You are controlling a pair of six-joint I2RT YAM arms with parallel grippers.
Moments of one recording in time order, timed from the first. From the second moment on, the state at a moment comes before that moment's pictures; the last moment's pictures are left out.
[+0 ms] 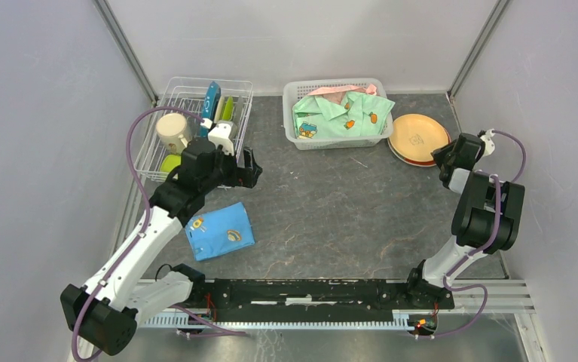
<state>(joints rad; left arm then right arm) -0.45 0.99 0.93 -0.41 0.03 -0.23 -0.36 1.72 0.84 0.34 0.04 0.68</state>
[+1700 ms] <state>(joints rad) -0.45 0.93 0.93 -0.41 -0.06 -0.21 -0.39 1.63 0.88 0.22 0.06 0.62</state>
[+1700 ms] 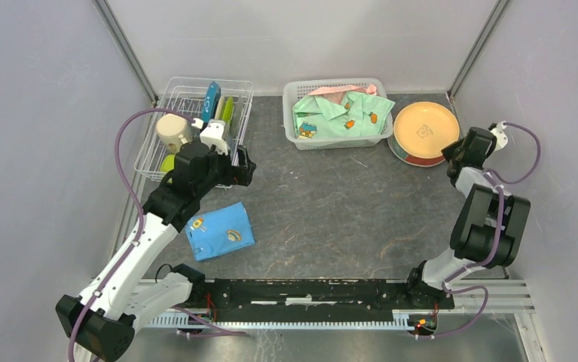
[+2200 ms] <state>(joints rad) -0.45 0.97 0.93 -0.42 0.00 -0.21 -0.40 1.31 0.85 -0.03 0.13 0.49</state>
